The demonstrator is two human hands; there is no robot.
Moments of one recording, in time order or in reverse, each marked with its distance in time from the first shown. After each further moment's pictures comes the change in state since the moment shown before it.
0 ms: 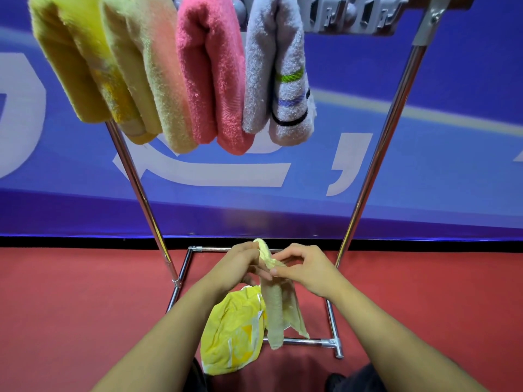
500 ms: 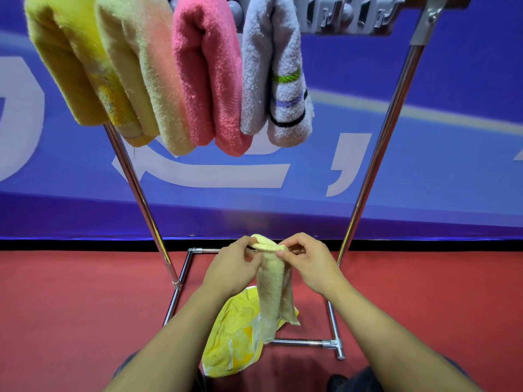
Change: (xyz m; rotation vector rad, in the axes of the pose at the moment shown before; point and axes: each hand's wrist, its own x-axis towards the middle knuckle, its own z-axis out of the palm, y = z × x) left_hand 0.009 -0.010 -0.003 0.667 0.341 0.180; right_hand 0.008 -0.001 -0.001 -0.118 0.223 -0.037
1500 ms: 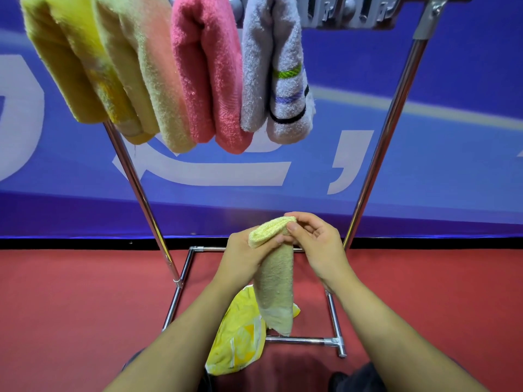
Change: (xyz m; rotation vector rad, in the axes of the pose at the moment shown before) left_hand -0.014 0.042 -0.002 -0.732 0.024 0.249; right_hand 0.000 -0.036 -0.004 0.611 0.090 -0.042
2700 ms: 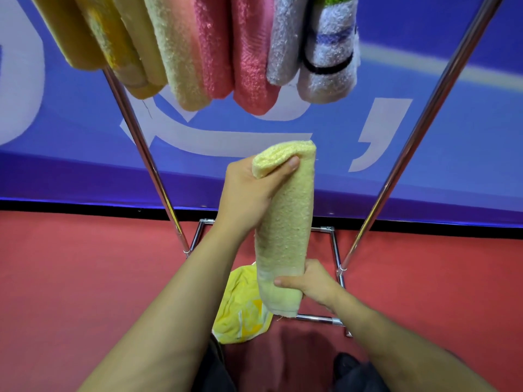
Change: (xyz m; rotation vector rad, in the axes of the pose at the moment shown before) left_hand 0.032 0.052 -0.015 -0.028 0.230 0.057; right_hand -0.026 0.136 -0.025 -0.355 -0.270 0.534
